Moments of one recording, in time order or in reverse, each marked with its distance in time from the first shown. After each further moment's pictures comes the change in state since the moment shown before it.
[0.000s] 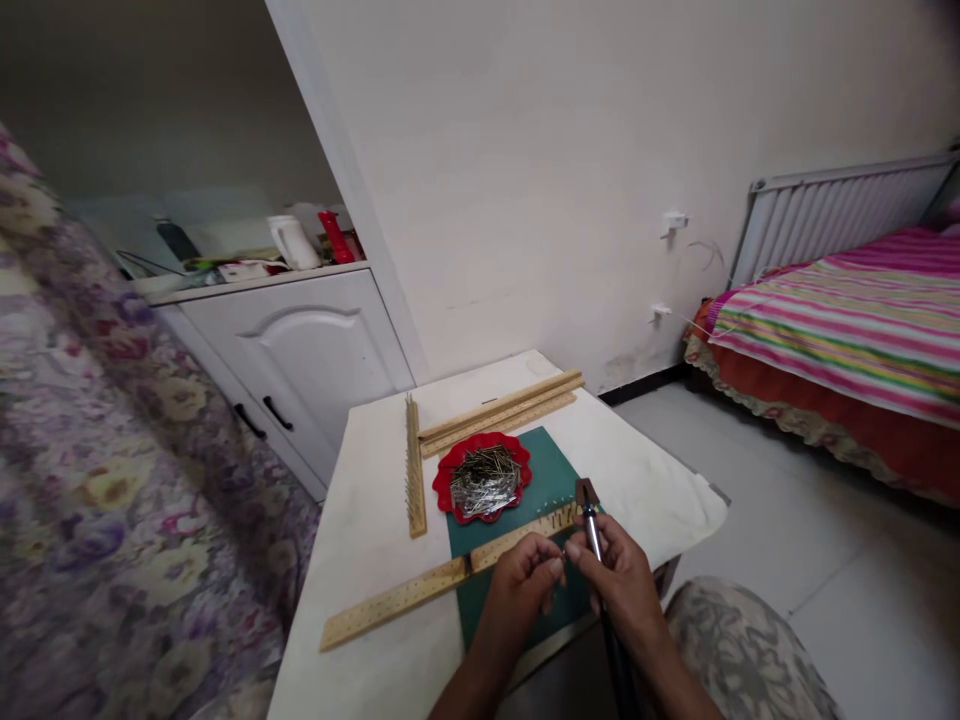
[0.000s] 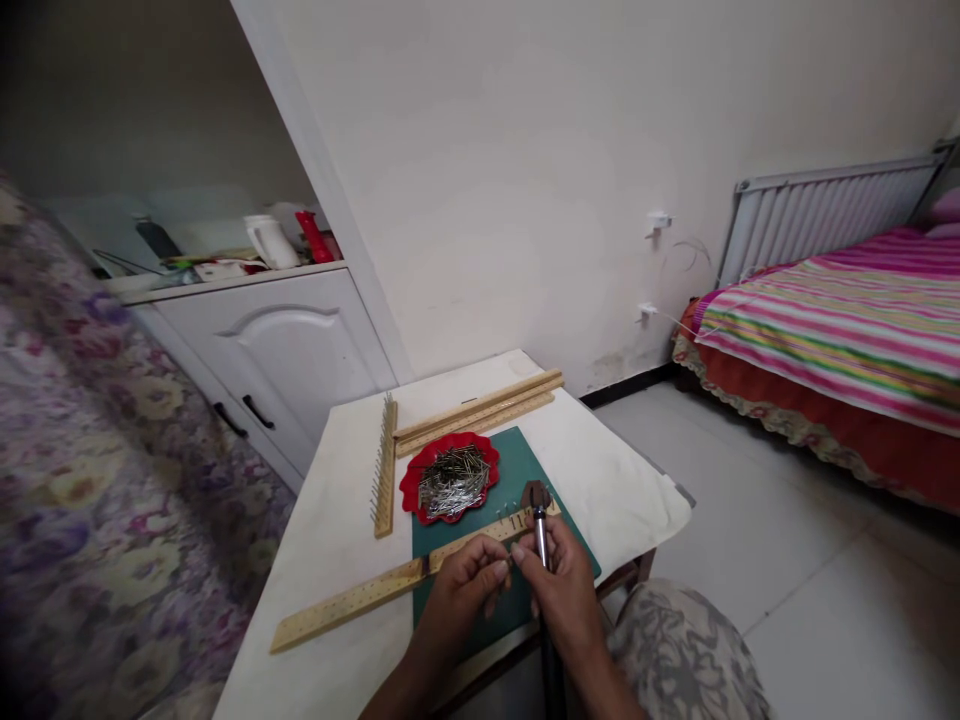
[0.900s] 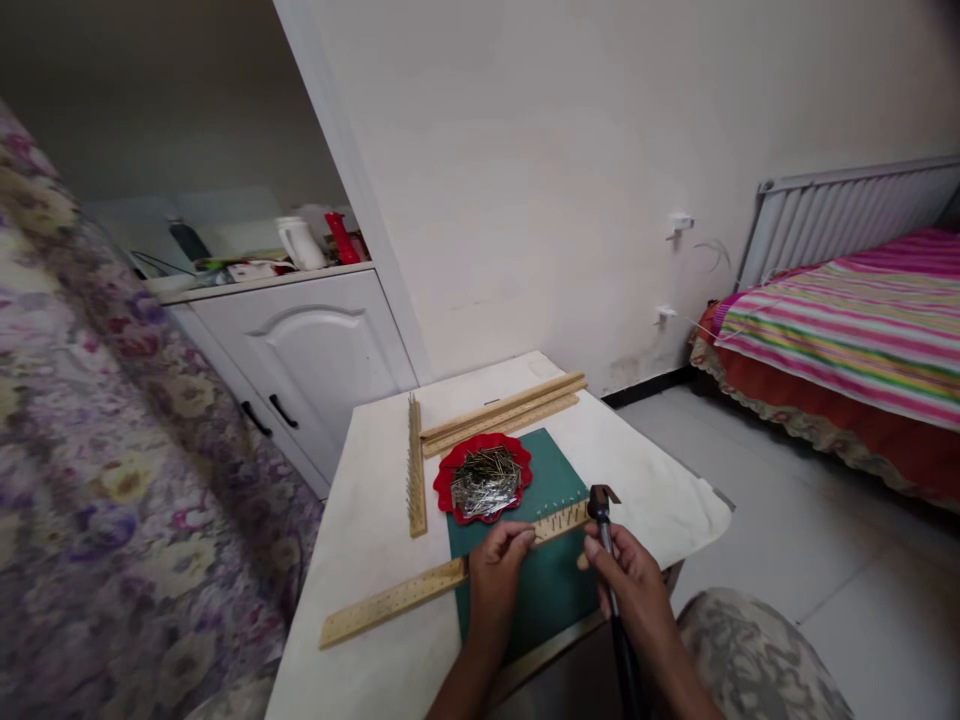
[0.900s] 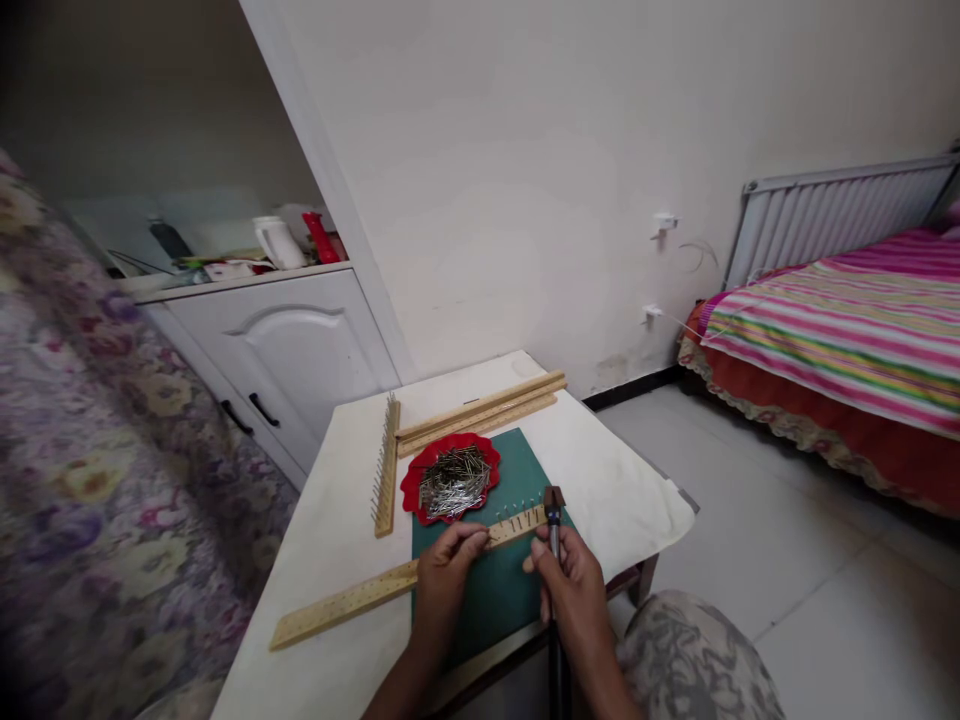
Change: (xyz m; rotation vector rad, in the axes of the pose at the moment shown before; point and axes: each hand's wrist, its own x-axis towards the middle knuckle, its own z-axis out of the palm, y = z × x) left_hand 0.014 -0.017 -0.015 0.195 0.441 0.123; right_hand -0.001 0.005 -0.008 0.056 0.045 0.068
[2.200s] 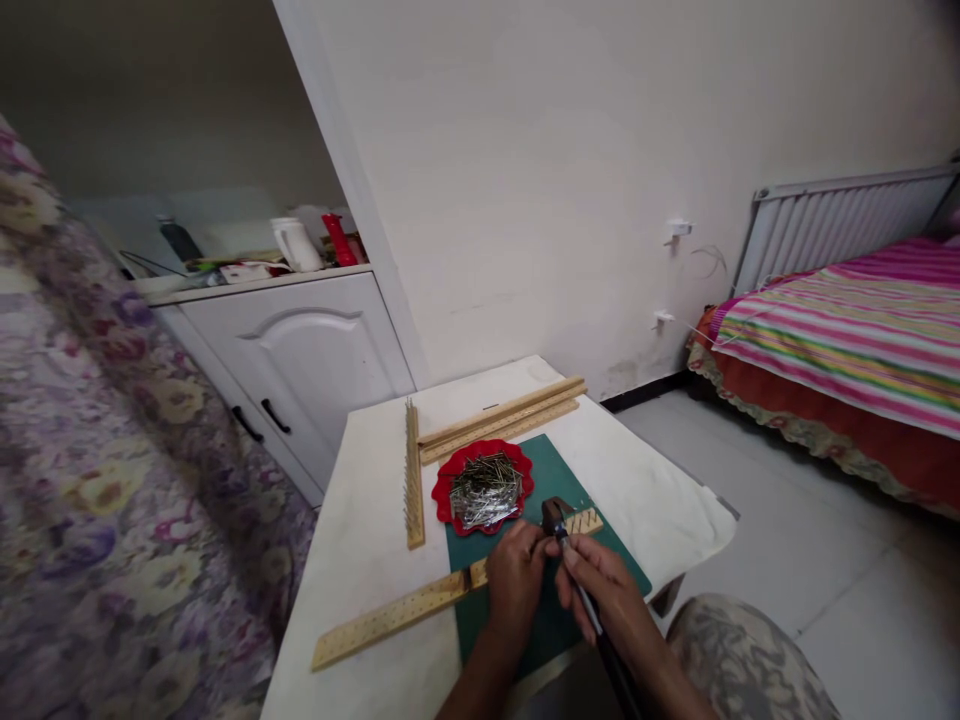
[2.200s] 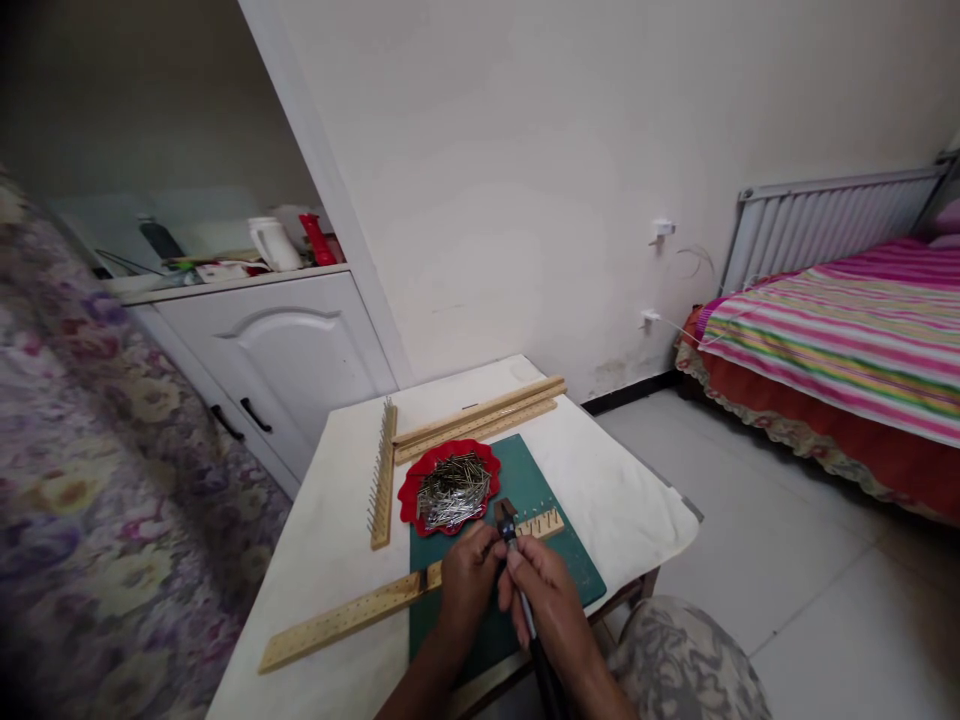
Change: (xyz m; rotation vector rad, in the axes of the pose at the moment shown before) left_hand 0.019 -0.019 0.019 0.558 -0.087 0.242; right_hand 0.010 0.001 0.021 0.080 -0.351 0.120
